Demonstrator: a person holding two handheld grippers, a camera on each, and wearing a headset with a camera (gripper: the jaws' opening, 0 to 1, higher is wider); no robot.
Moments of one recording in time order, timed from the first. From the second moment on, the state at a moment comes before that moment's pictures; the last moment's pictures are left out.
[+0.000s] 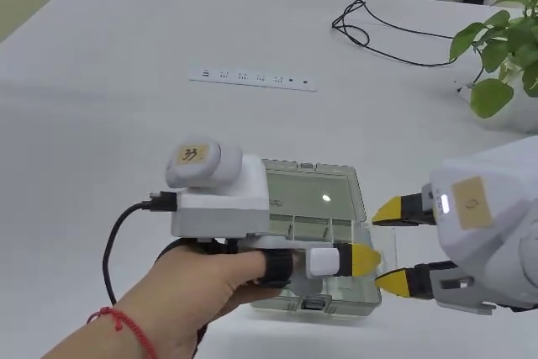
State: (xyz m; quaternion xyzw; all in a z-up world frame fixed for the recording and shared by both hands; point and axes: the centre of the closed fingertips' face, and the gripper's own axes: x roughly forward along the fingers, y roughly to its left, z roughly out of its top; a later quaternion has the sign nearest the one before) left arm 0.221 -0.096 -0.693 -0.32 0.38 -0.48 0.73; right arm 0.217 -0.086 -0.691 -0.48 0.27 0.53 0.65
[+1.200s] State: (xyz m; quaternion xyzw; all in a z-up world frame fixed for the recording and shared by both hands) left arm 0.205 -0.091 -0.684 -0.15 0.27 -0.58 0.75; right arm 0.216 -0.095 -0.643 -0.32 0.30 0.63 0.64
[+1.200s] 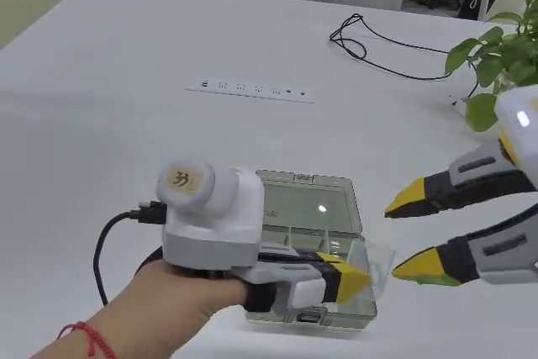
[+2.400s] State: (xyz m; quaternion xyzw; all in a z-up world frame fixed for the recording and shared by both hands) left arm 0.184 -0.094 -0.657 -0.08 0.15 -0.66 0.73; right arm 0.182 -0.077 -0.650 -0.24 0.37 0.73 0.53
